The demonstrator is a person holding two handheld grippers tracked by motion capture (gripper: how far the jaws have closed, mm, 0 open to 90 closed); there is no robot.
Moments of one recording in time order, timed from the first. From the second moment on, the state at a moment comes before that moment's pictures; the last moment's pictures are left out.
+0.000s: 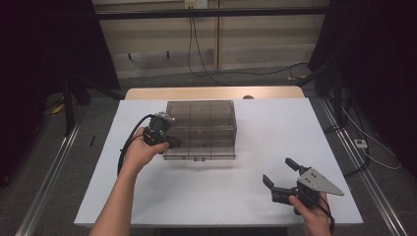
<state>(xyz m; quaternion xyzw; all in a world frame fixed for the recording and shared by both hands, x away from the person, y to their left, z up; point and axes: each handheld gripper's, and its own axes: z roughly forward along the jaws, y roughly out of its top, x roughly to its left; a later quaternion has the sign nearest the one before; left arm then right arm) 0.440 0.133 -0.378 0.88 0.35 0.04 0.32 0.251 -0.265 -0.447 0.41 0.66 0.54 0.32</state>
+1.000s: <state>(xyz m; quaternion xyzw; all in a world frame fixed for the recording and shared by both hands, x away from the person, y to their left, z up) 0.443 0.135 -0.388 0.88 0.35 0.04 0.31 0.251 -0.265 -0.447 0.41 0.66 0.55 0.32</state>
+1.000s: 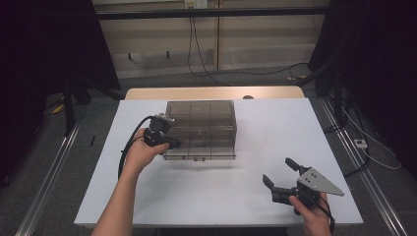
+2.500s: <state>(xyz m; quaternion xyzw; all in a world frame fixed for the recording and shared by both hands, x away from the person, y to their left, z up) 0.435 0.137 -0.386 0.87 0.36 0.03 0.34 0.251 -0.264 -0.447 0.41 0.66 0.54 0.32</state>
